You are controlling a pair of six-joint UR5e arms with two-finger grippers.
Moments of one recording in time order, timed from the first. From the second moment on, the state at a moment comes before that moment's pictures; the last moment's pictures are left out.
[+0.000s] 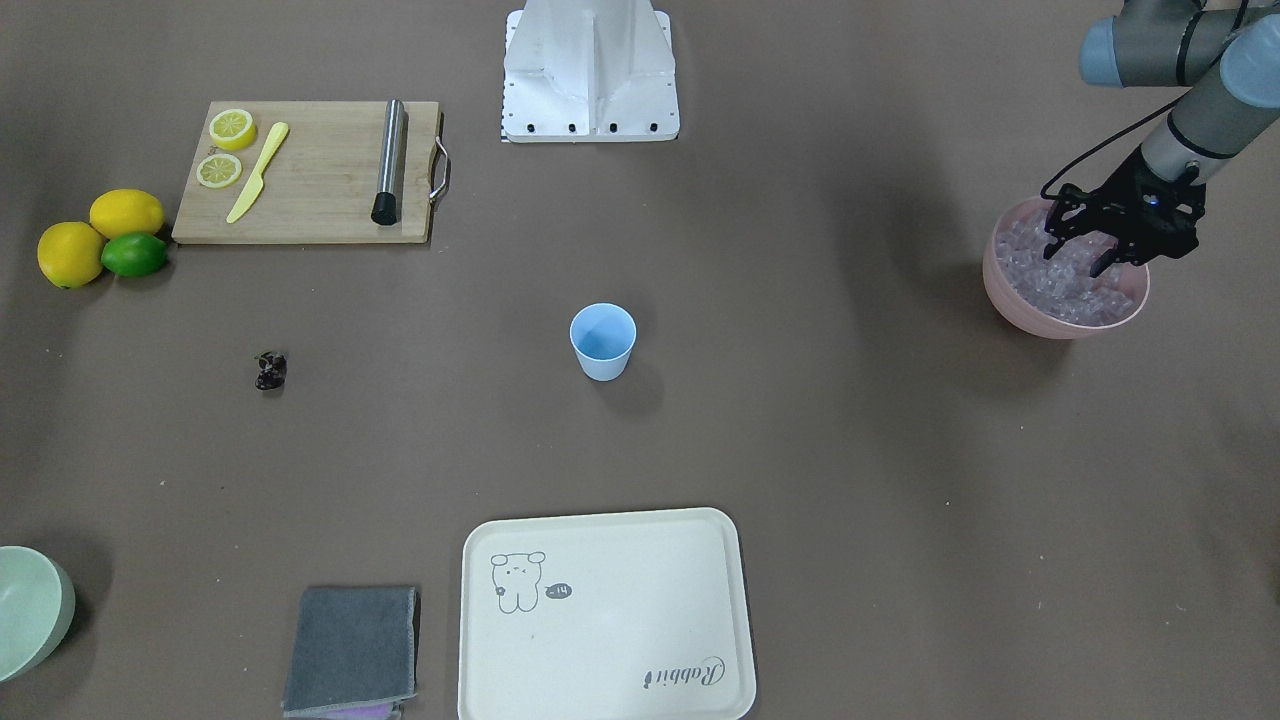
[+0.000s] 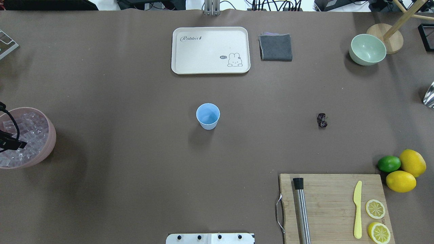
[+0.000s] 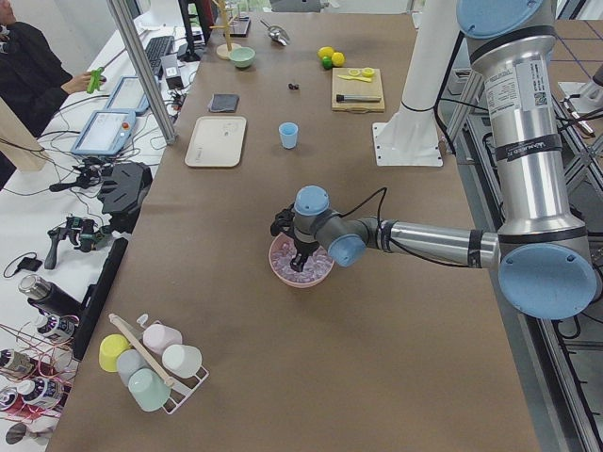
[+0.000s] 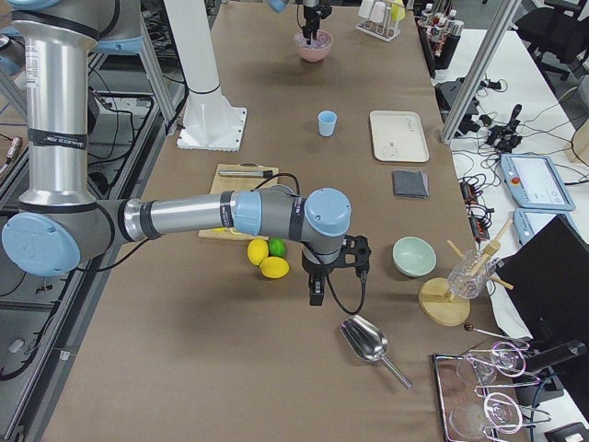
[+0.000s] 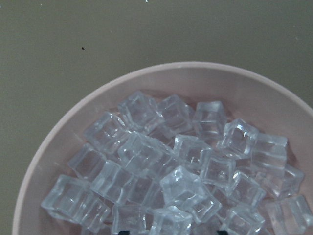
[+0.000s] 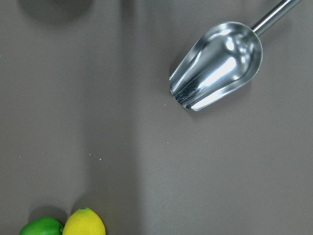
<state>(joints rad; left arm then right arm) -0.95 -1.34 -1.80 -2.21 -2.16 -0.38 1.62 -1.65 1.81 -1.80 2.37 -0.09</state>
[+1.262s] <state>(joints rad) -0.93 -1.32 -1.81 -2.22 -2.17 -0.38 1.63 -1.65 1.82 -1.80 2.37 -0.09</state>
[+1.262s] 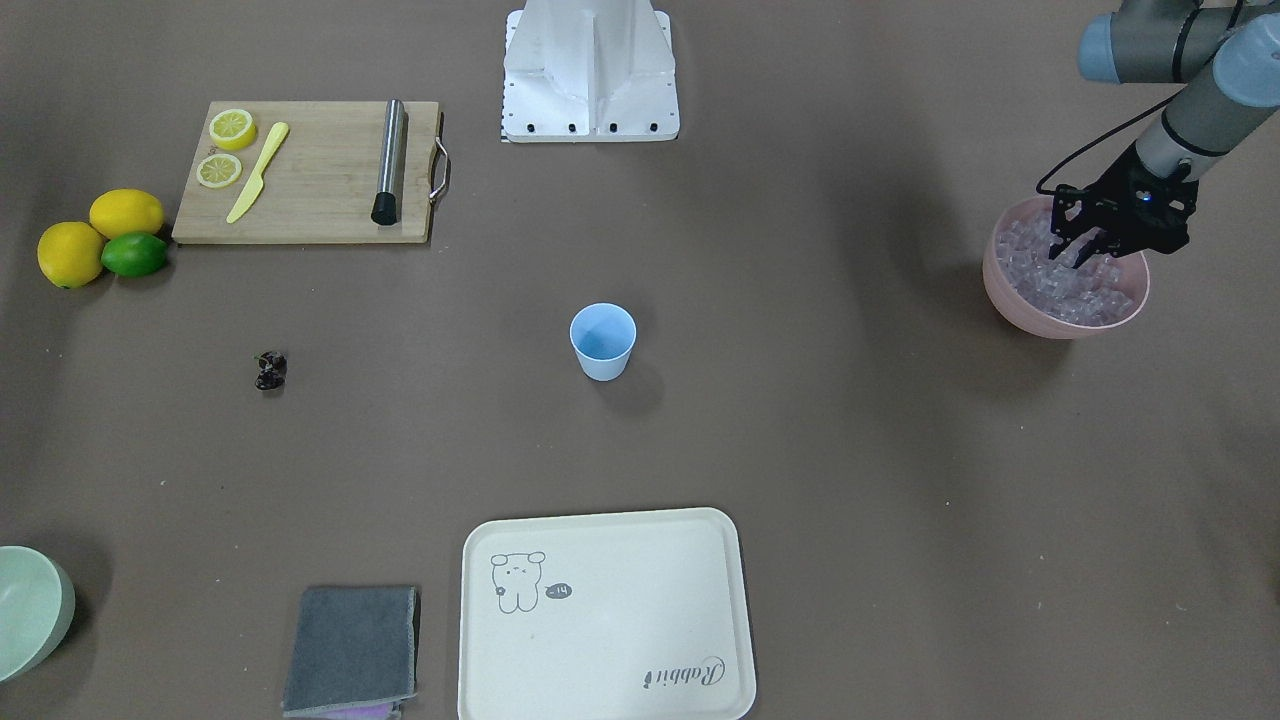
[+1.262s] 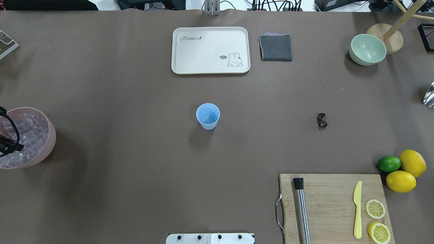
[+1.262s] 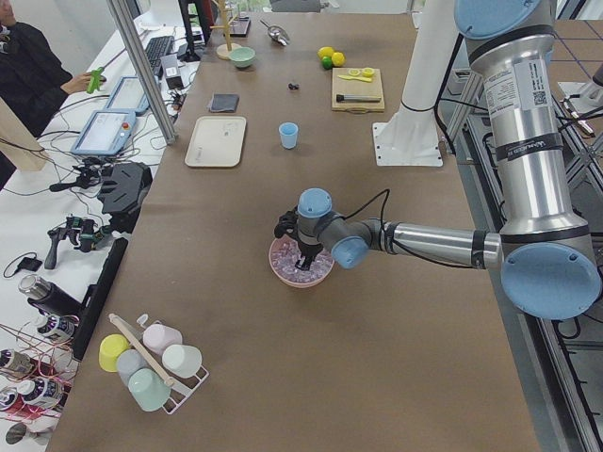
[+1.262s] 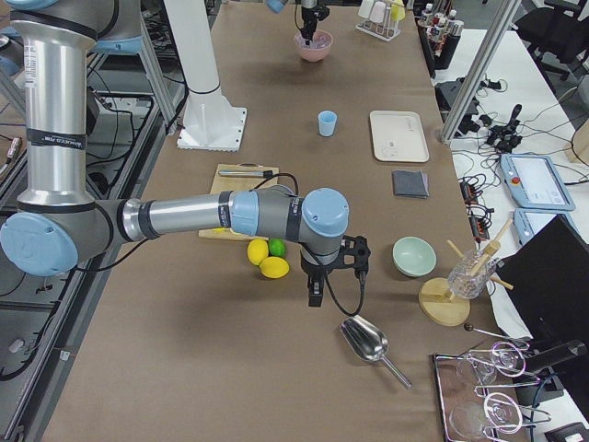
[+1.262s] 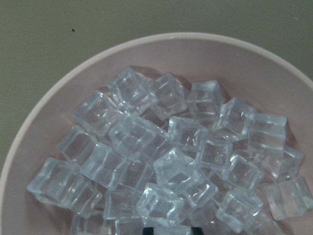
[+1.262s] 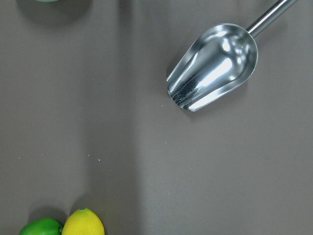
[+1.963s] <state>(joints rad) -1.04 -1.32 -1.85 -2.23 -2.16 -0.38 1.64 -1.65 1.82 -1.80 2.38 -0.09</state>
